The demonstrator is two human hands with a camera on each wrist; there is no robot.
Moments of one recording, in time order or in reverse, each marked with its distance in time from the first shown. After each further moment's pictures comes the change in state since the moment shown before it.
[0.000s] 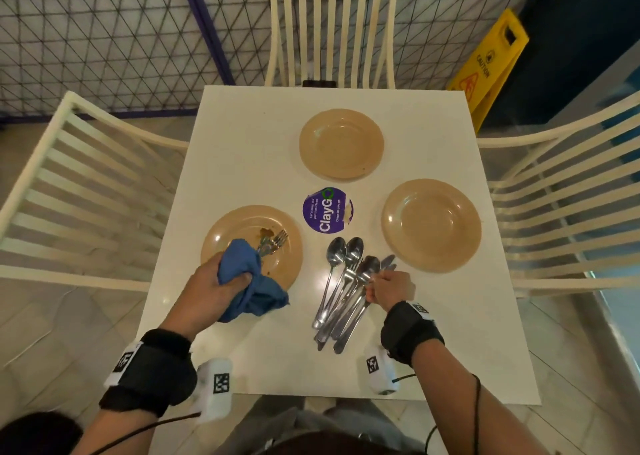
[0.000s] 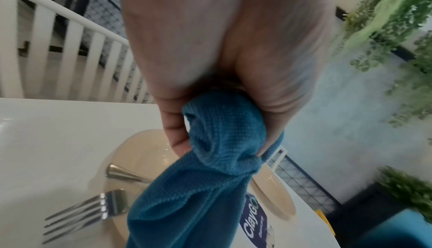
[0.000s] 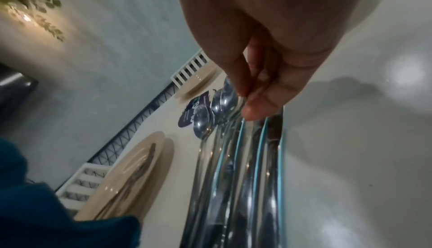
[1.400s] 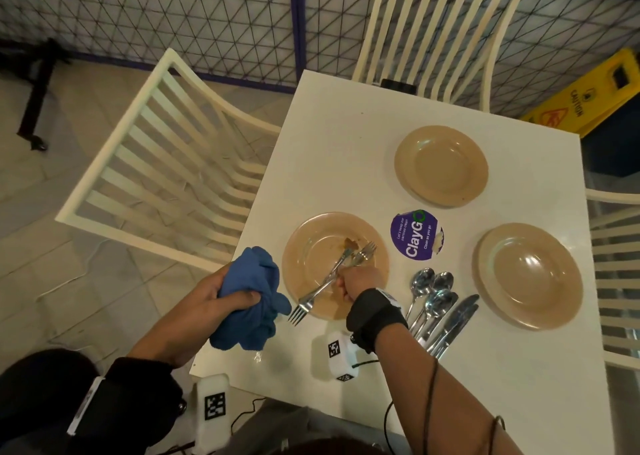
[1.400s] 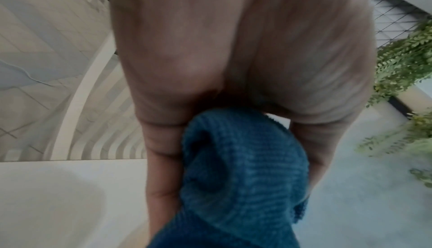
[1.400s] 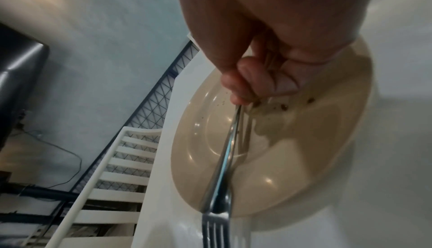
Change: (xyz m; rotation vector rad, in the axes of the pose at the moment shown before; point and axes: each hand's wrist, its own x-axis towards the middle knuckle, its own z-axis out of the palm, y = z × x) left_hand -0.019 -0.054 -0.144 -0.411 -0.133 -0.132; right_hand -0.054 -0.077 0.220 -0.266 -0.251 0.065
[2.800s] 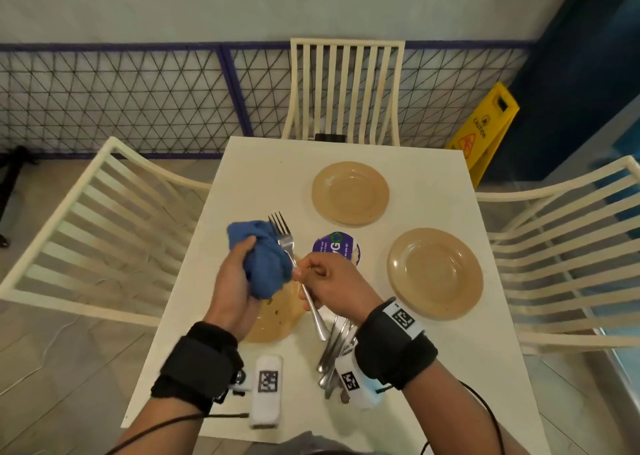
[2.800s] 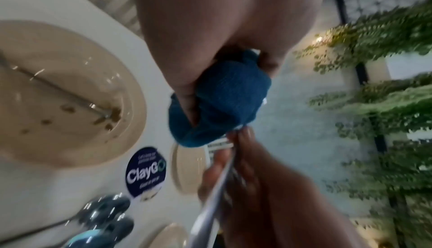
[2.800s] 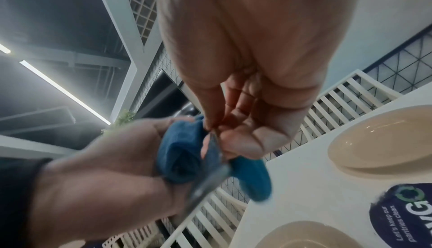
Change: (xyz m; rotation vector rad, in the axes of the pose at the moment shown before) left_hand 0.035 0.066 0.201 -0.557 0.130 0.208; right_hand -0.148 -0.015 -0.182 -0.110 -0.259 -0.762
